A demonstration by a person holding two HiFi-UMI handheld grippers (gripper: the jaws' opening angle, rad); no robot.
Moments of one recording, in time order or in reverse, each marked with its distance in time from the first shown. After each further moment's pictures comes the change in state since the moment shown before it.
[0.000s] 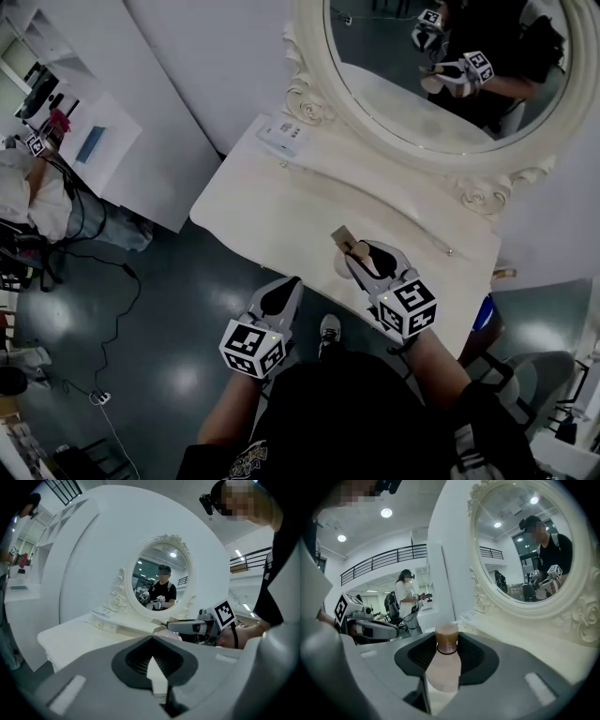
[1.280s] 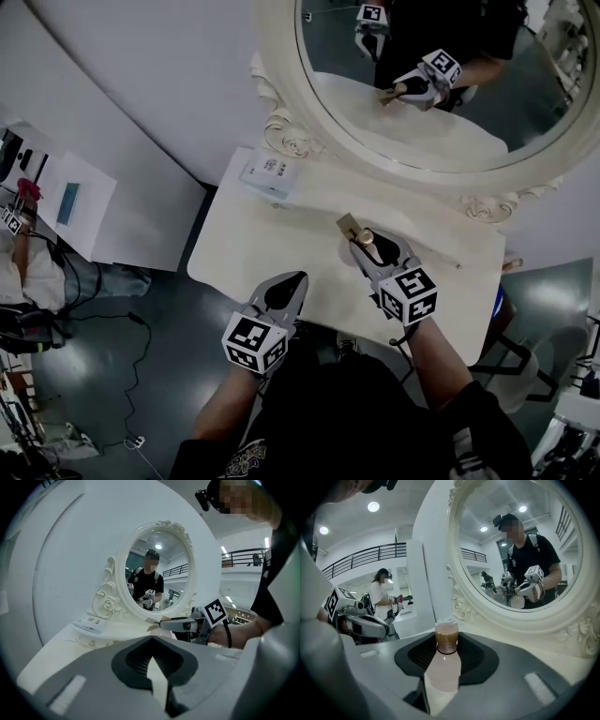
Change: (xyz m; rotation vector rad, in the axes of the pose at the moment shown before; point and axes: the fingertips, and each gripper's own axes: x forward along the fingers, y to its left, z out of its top) left arm 0.094 0.071 0.062 0.106 0.102 -0.204; right arm 0.079 -0.092 0.045 0.067 -0.022 -0.209
